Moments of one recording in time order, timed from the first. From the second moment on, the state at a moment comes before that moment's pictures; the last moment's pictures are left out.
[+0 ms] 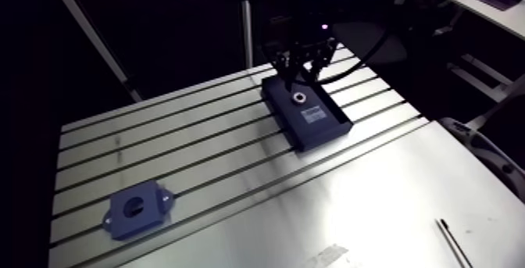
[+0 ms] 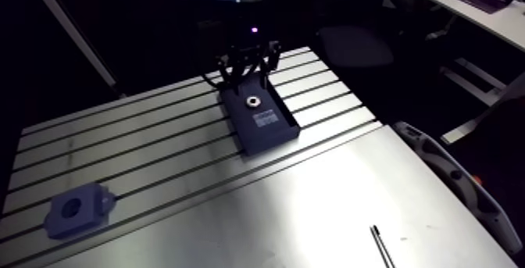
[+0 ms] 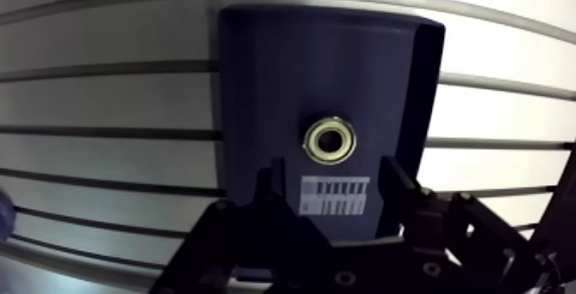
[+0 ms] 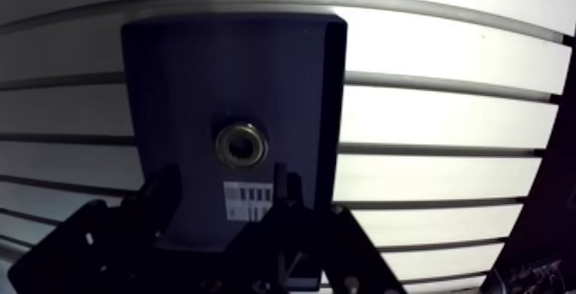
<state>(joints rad) -0.45 -1.10 1.72 -2.09 -1.59 -2.05</state>
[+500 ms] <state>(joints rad) -0.44 -1.08 1.72 -2.12 -1.59 -2.05</state>
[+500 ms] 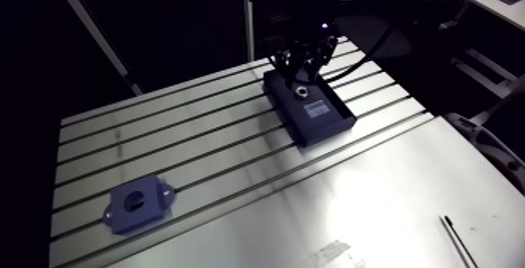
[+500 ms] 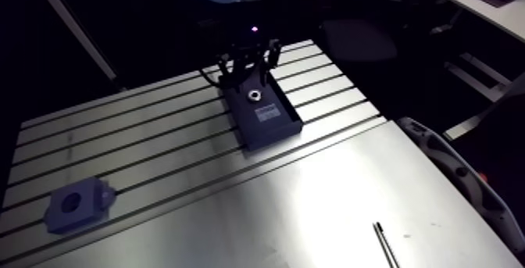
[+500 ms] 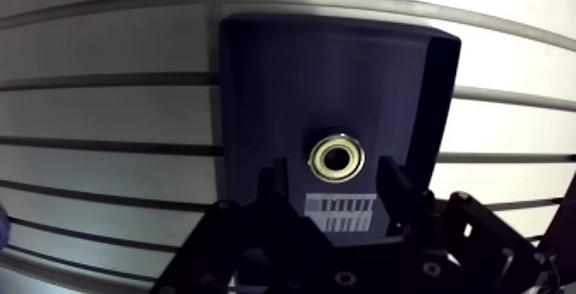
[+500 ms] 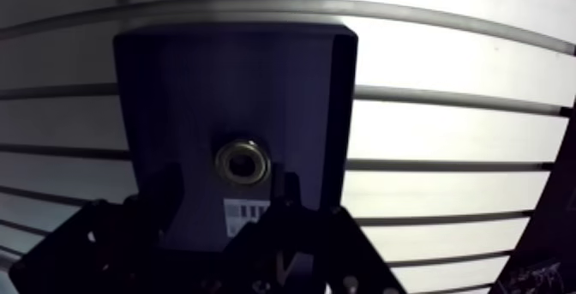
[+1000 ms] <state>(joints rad) -0.44 -1.06 1.72 -2.13 -1.60 -2.04</state>
